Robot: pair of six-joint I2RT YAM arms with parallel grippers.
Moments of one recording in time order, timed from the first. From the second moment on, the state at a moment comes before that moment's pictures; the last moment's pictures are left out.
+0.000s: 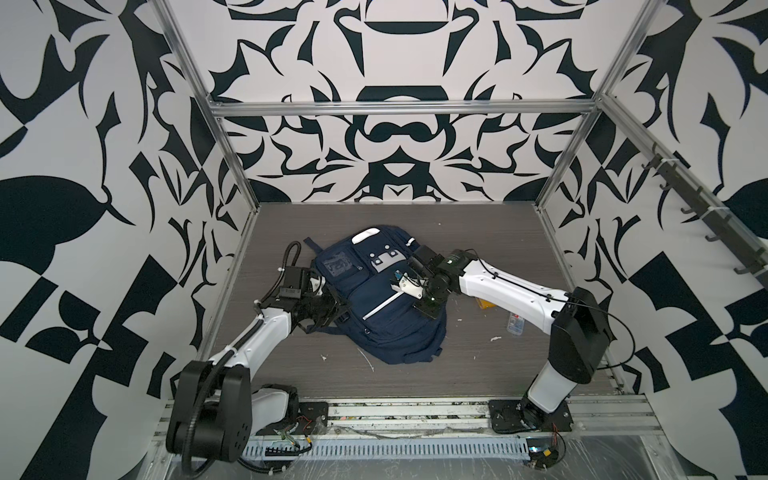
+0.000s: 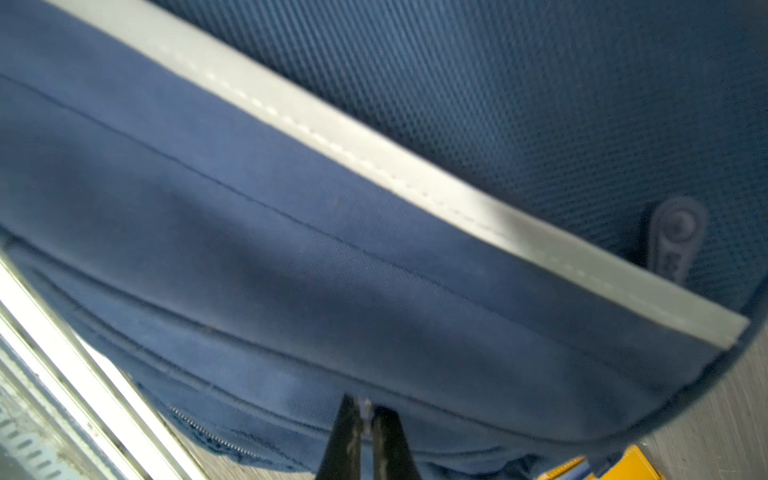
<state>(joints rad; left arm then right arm) -0.17 1.18 0.57 -0.31 0.67 -0.95 0.78 1.70 1.36 -1.00 -0.10 -0.28</state>
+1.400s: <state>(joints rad) -0.31 1.02 0.45 -0.07 0.44 -1.38 1.11 1.89 1.58 -0.97 -0.14 0.04</state>
